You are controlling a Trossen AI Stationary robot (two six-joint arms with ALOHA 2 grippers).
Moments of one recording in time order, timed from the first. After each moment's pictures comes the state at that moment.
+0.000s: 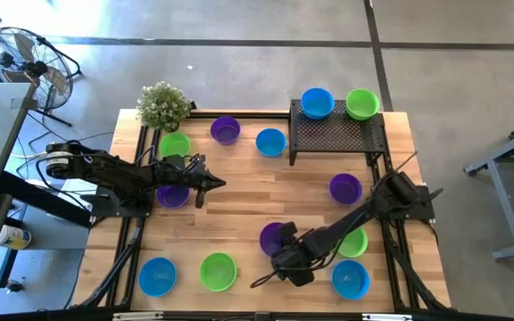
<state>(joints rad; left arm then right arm) 0.23 1.28 0.13 0.89 0.20 -0.08 0.53 2.01 1.42 -0.73 0.17 0.17</state>
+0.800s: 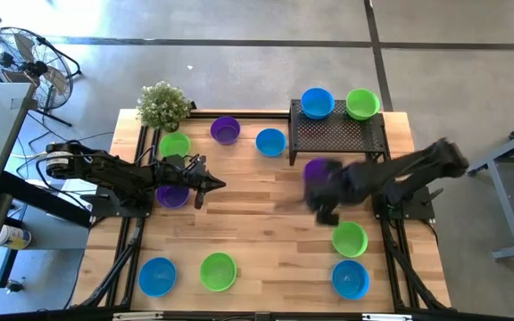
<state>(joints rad) 0.23 1.28 0.13 0.89 0.23 -0.08 0.25 1.47 1.42 -1.35 0.31 0.38</state>
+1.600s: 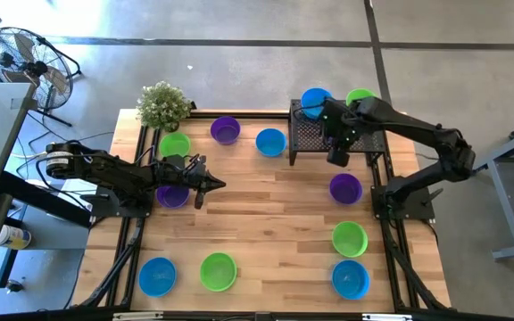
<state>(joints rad) 0.23 1.28 0.13 0.89 0.23 -0.08 -0.50 1.39 1.33 -1.31 0.14 -0.17</state>
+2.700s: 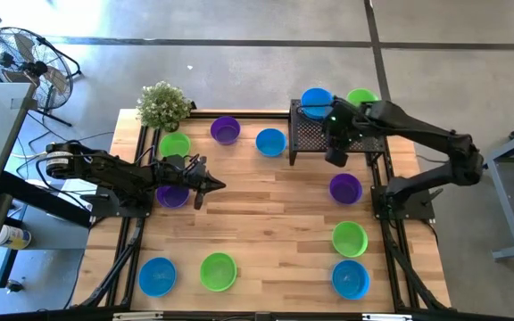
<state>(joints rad) 0.23 1.28 0.13 0.89 0.26 -0.09 -0.43 1.29 1.33 -1.20 0.15 -0.08</state>
